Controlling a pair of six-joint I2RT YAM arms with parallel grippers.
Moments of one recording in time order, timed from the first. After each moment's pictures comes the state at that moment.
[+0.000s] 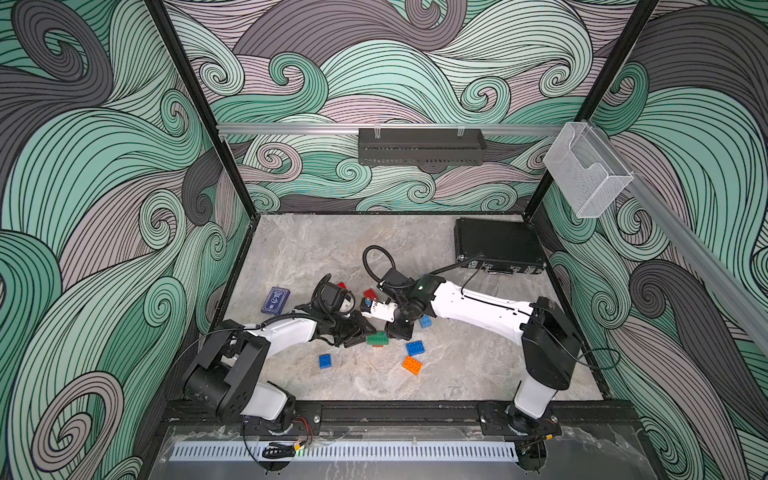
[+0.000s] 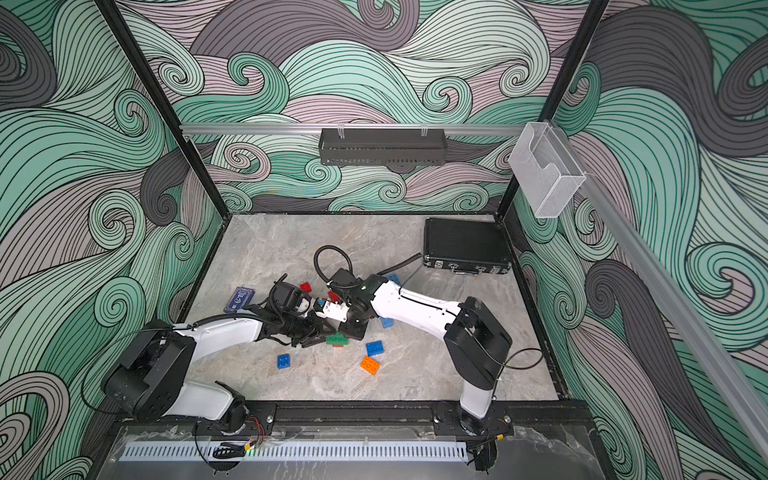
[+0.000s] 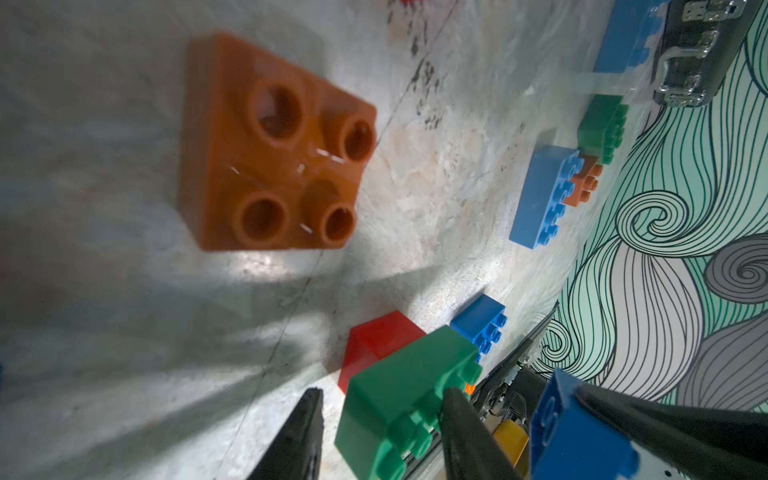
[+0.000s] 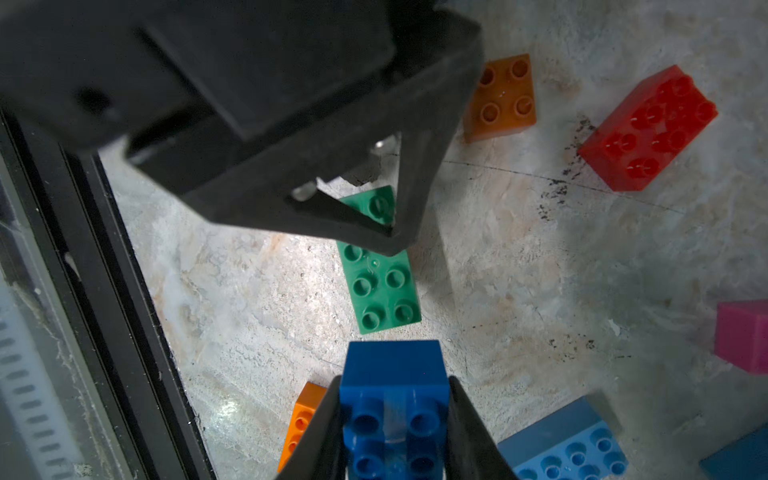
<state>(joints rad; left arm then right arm) -0.47 1.43 0.56 -0.20 0.59 -0.87 0.95 1.79 1.34 -0.85 -0.17 -0.41</state>
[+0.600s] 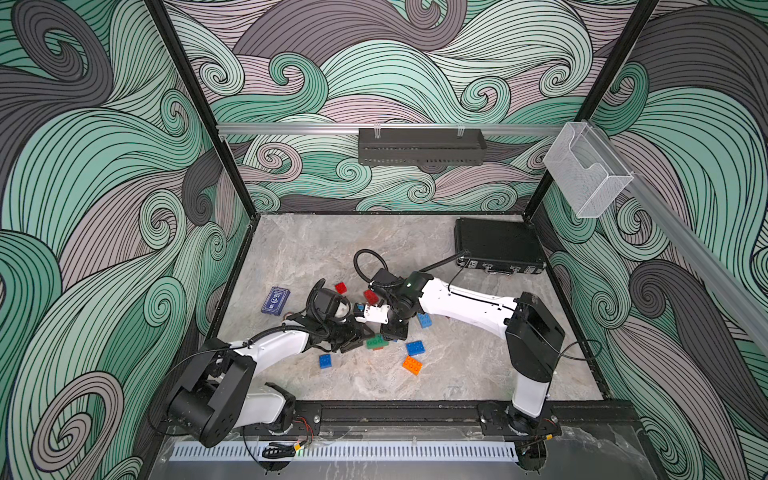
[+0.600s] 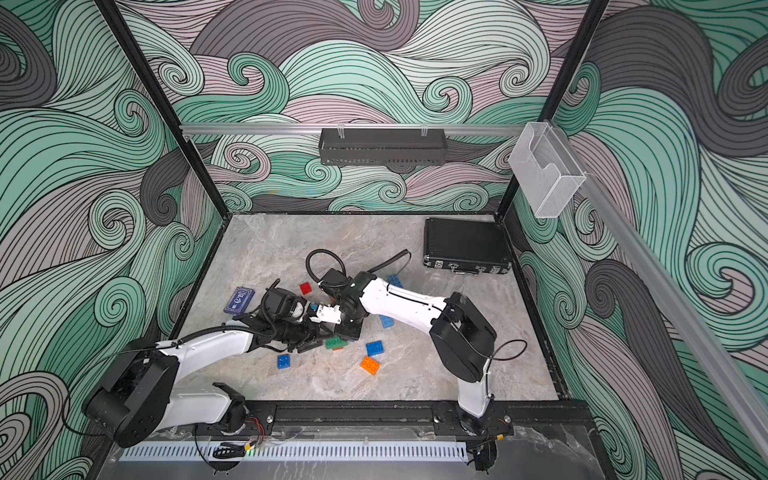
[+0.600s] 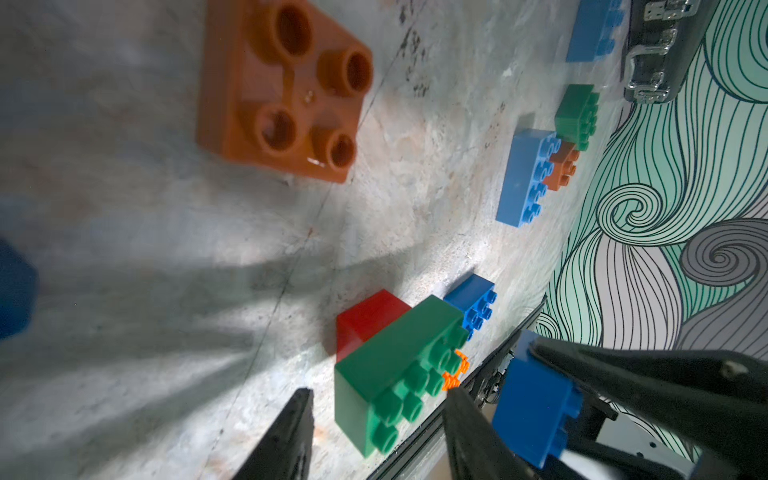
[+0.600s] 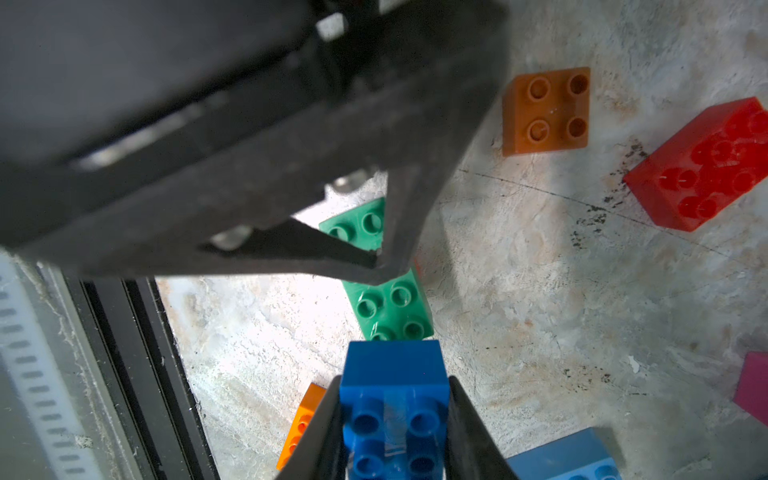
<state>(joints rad) -0.47 1.30 0.47 -0.19 0.59 -0.90 0.97 1.86 1.43 -0.93 -0.18 -0.47</state>
